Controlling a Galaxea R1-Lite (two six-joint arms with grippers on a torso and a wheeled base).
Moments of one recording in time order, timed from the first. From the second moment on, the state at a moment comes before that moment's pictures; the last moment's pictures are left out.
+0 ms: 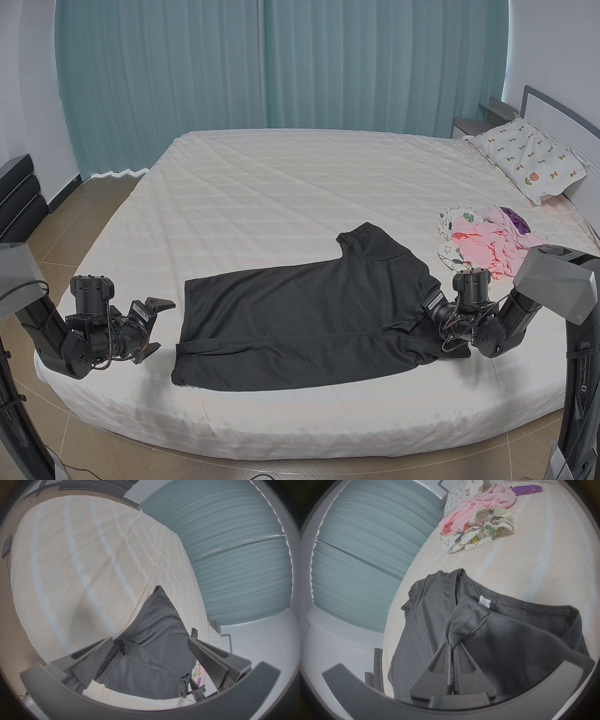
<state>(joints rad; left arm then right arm) 0.02 2.03 -0.55 -0.89 -0.29 -1.07 0.19 2.38 -0.93 -0.90 0.02 1.02</state>
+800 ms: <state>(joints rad) 0.01 2.03 -0.54 -0.89 -0.29 -1.07 0.25 2.12 -0.68 -0.82 -0.01 0.95</state>
